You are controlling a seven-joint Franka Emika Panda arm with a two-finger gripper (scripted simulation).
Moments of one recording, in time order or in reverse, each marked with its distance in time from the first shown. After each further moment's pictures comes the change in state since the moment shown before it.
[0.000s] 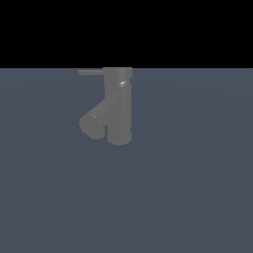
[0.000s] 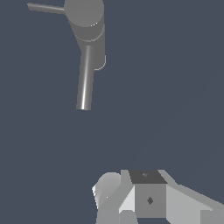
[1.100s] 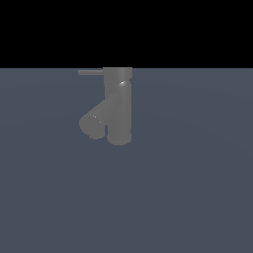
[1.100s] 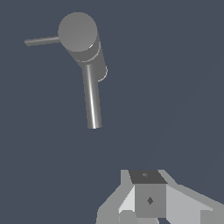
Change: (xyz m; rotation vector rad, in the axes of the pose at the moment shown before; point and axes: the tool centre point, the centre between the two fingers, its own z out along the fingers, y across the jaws) arm 0.049 -0.013 0.002 0.081 -0.024 0.184
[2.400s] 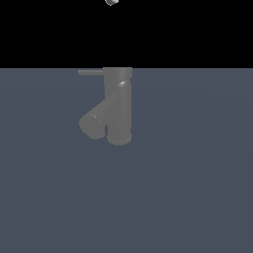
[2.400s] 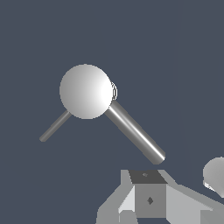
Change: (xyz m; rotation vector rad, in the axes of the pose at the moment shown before) arm 0.147 -0.085 0.066 0.086 -0.117 0.659
